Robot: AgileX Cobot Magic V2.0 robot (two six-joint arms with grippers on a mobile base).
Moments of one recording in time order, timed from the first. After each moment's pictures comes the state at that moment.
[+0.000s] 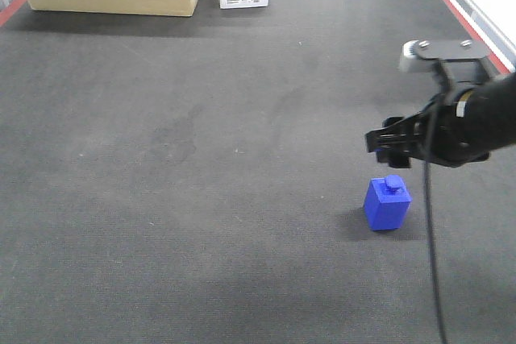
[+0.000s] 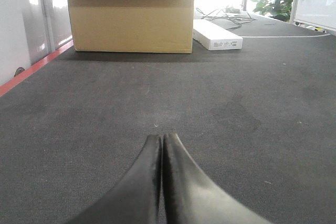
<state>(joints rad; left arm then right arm) -0.02 -0.02 0.03 0.04 0.11 -0.09 0.25 1.44 -1.13 -0.03 0.79 0.15</state>
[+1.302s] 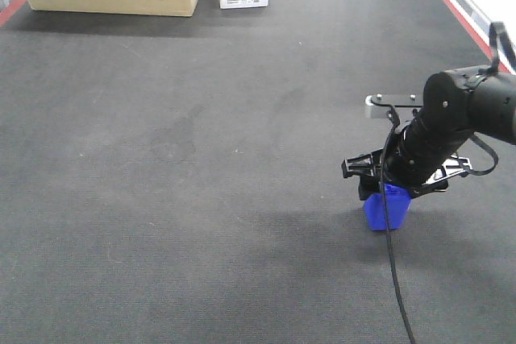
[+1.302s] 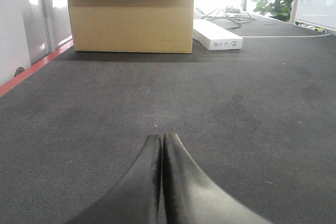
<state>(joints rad) -0.02 -0.02 0.03 0.04 0.11 -0.09 0.21 1.79 -1.24 0.01 0.83 0.16</state>
